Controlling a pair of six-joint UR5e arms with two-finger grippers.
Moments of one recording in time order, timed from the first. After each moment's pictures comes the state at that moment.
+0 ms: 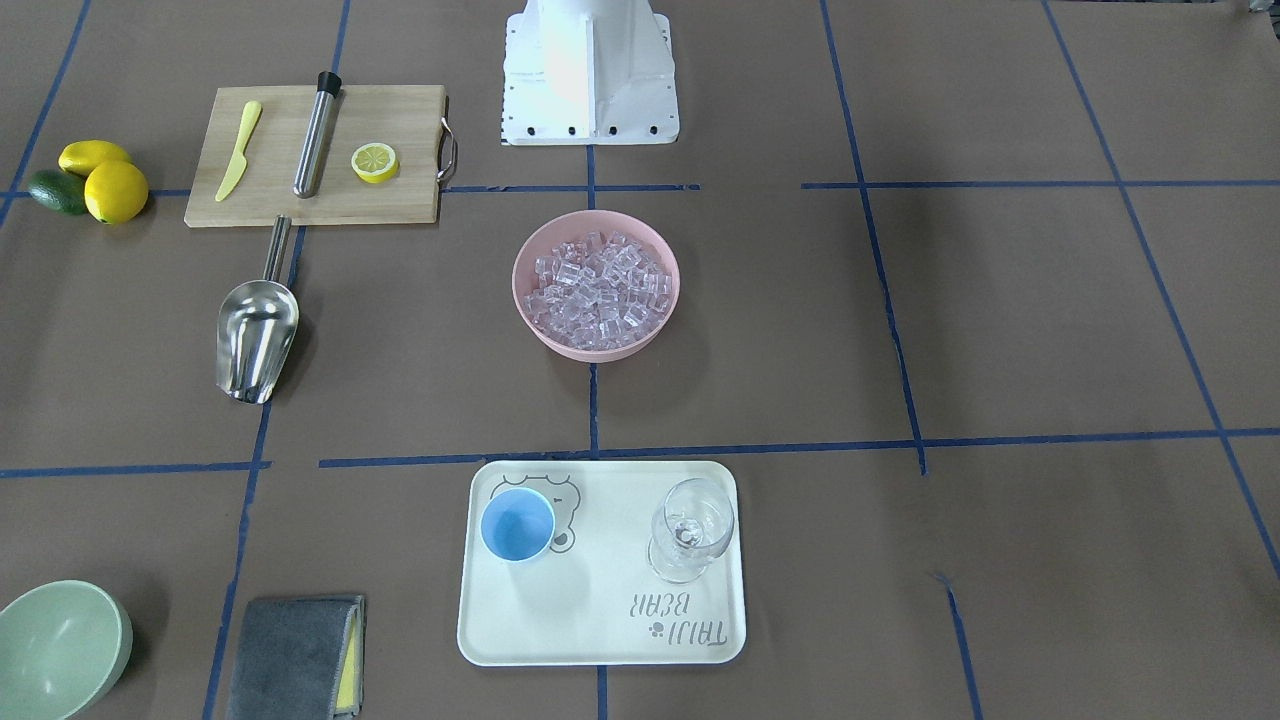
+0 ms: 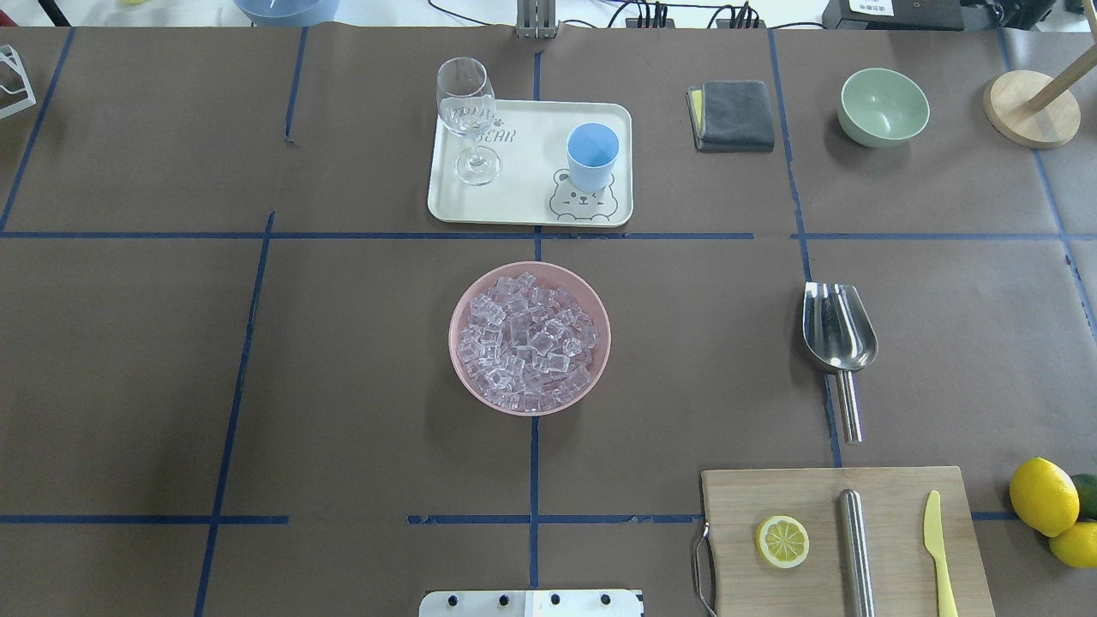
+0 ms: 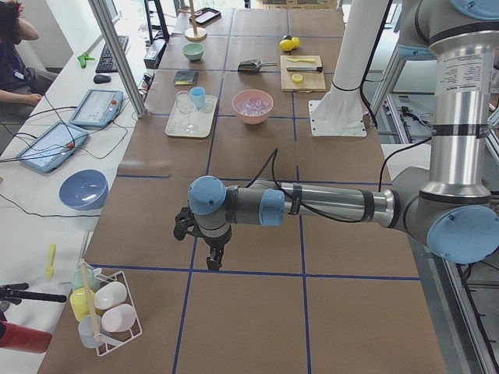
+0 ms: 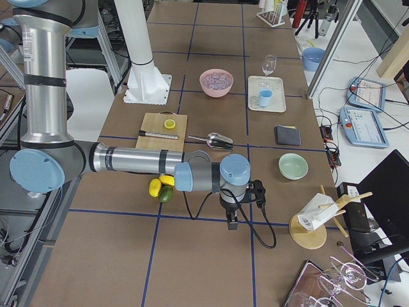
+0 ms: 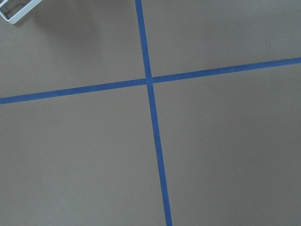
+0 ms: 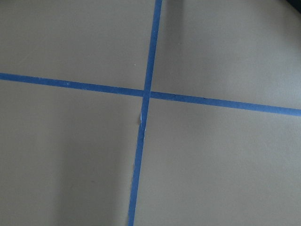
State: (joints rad) left arm -1.55 -1.53 -1.68 -1.53 -2.39 0.11; right arm 1.57 -1.62 1.59 -1.48 2.33 -0.06
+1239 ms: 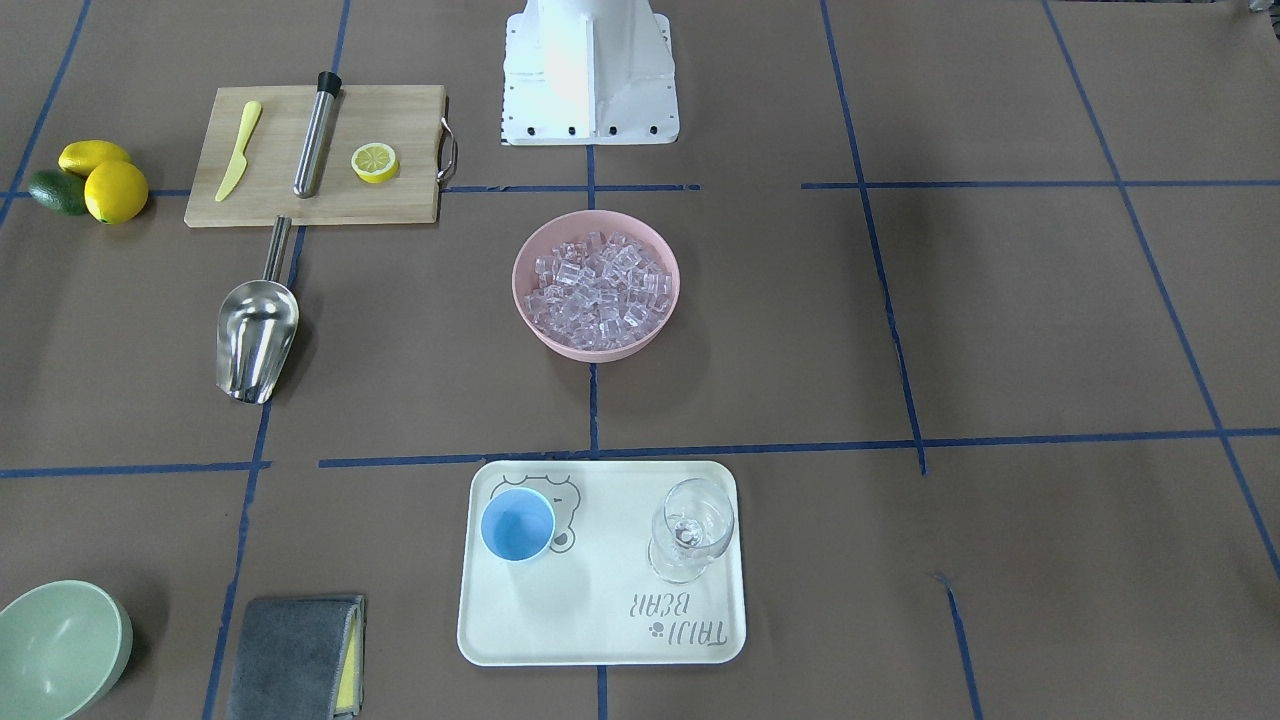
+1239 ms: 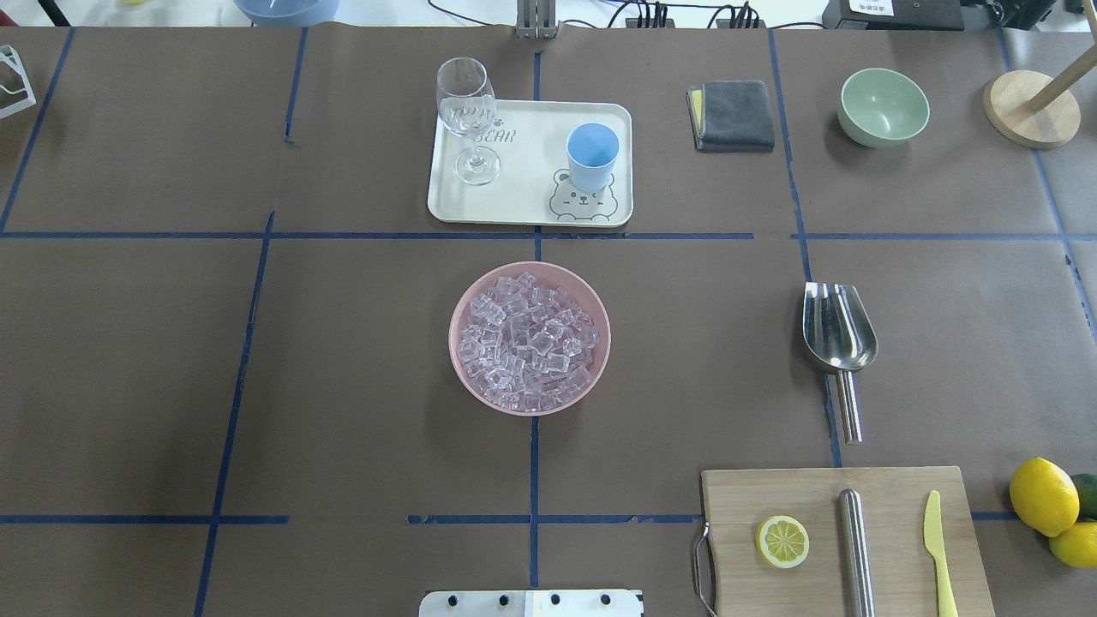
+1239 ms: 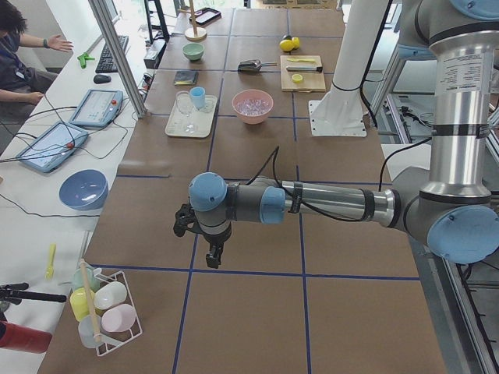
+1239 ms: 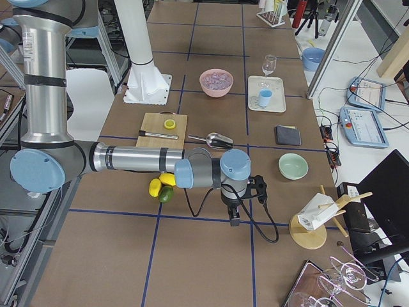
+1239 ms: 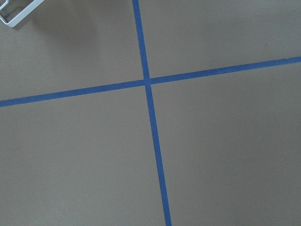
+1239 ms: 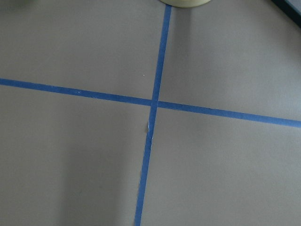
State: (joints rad) left arm -1.55 -1.53 -1.70 -1.53 -2.39 0.11; right arm 1.57 -1.61 1.63 -1.48 2.33 -0.05
